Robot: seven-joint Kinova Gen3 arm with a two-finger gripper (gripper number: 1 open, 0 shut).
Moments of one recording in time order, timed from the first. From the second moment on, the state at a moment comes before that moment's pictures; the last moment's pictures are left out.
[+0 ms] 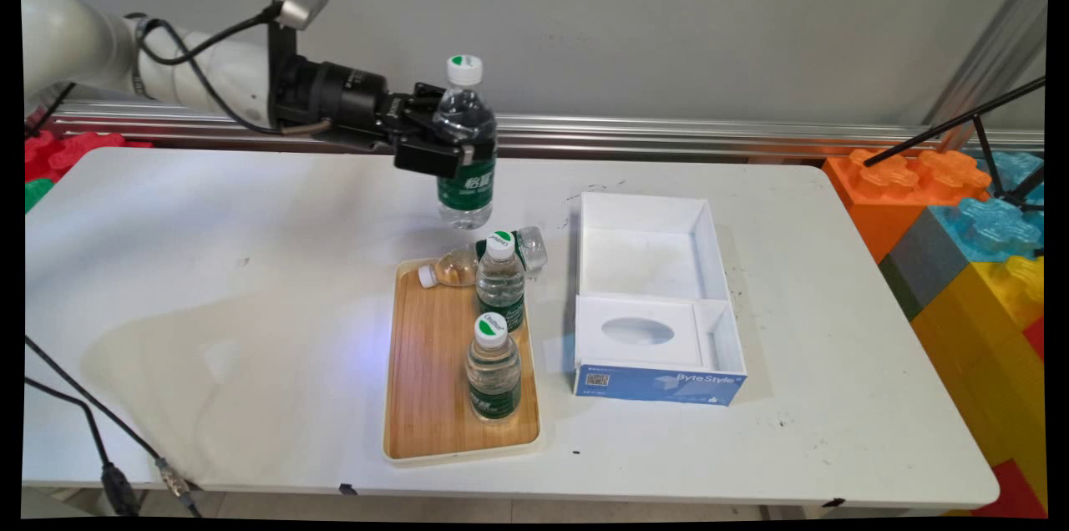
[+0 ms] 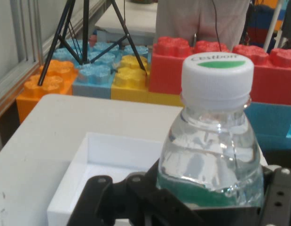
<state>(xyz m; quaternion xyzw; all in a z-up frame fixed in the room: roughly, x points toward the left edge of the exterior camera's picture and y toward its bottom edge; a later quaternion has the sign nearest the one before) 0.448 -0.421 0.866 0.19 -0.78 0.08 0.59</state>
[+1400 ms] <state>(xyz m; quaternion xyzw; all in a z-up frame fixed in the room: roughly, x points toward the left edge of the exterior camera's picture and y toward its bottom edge) 0.486 -0.350 0.818 0.18 -0.81 0.05 0.55</state>
